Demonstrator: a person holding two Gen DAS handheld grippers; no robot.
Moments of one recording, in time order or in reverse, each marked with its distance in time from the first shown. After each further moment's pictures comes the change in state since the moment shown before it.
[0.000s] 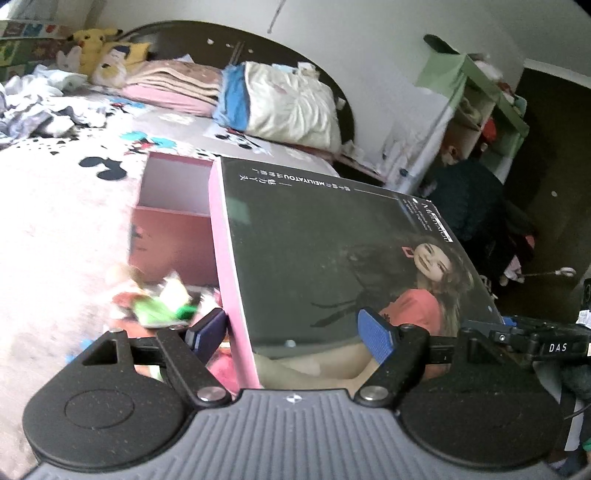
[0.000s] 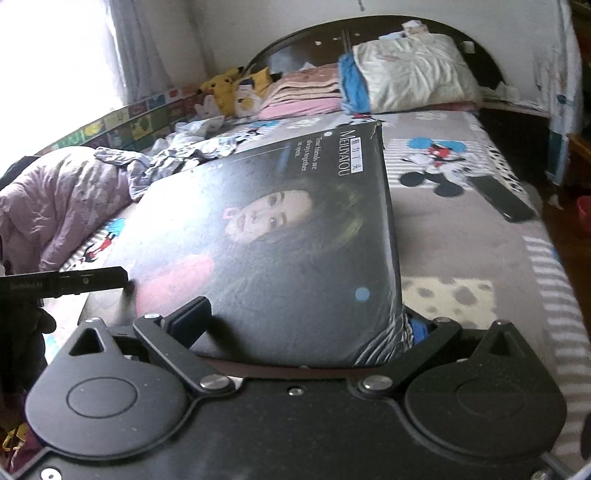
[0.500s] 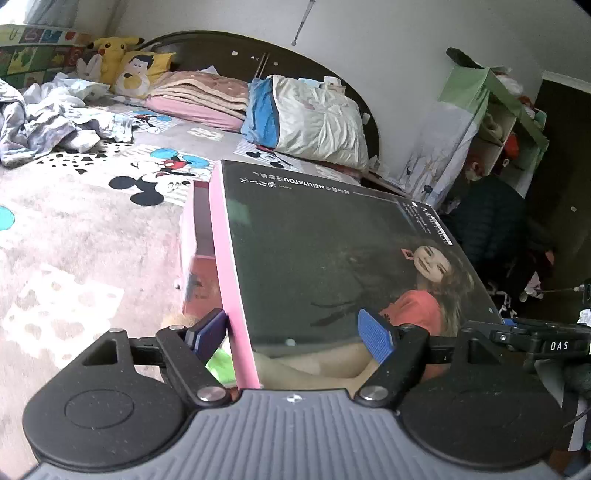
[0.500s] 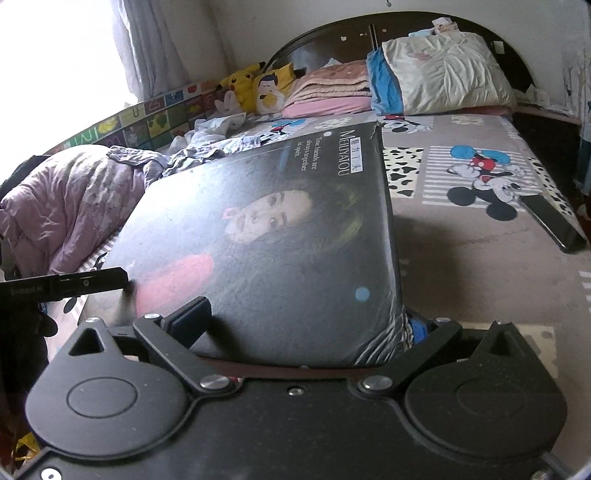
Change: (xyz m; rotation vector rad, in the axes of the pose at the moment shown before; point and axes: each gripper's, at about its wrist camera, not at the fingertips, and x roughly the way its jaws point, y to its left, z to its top) left arm 0.012 0.054 0.044 -0.011 -0.028 0.053; right arm 0.063 0.034 0.043 -0.010 0.017 0.053
